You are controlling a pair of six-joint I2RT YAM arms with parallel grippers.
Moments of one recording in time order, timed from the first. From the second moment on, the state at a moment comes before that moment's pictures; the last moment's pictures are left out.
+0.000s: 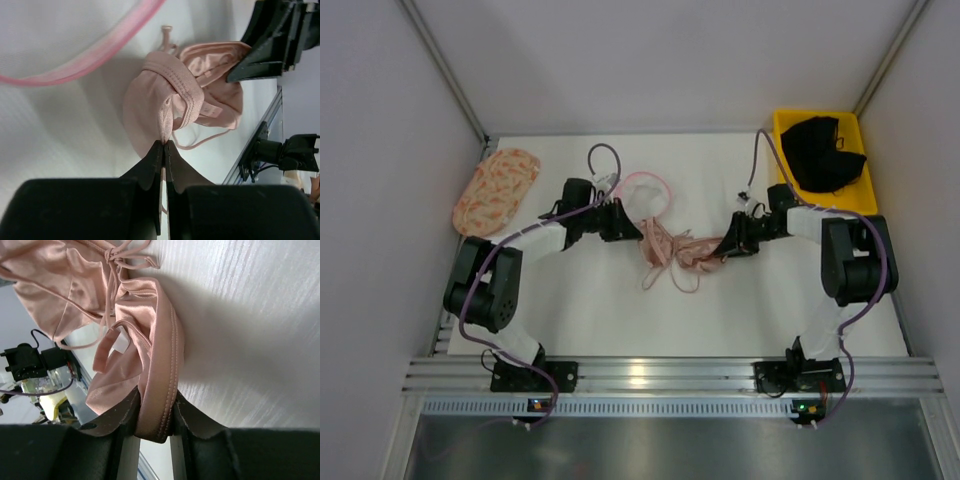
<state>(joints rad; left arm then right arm) -0.31 1.67 0.91 0.06 0.71 -0.52 0.08 1.80 0.97 -0.39 -0.89 0.18</state>
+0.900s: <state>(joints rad) -0.65 2.05 1.24 0.16 0.72 -0.66 0.18 1.74 0.96 -0.36 -0.89 0.15</state>
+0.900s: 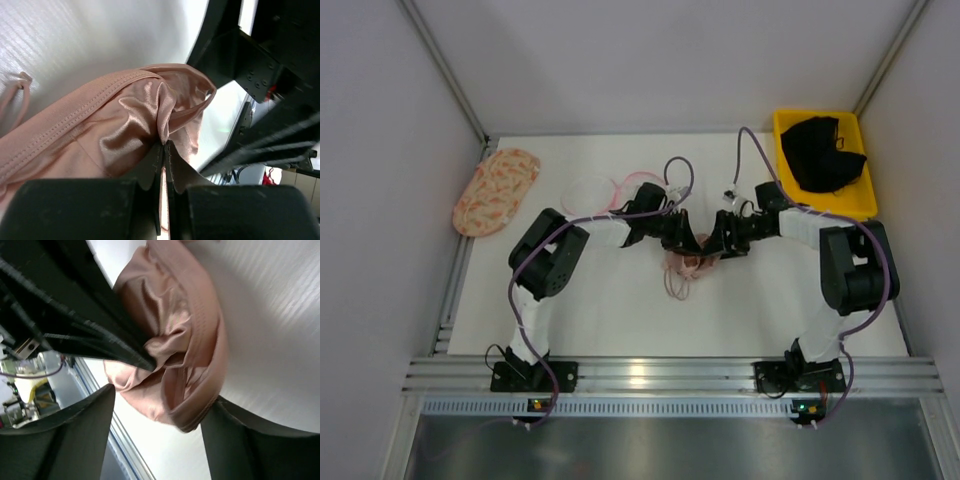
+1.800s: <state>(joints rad) -0.65 2.11 1.27 0.29 0.74 -0.85 0.21 1.77 0.94 -0.27 -0.89 0.29</state>
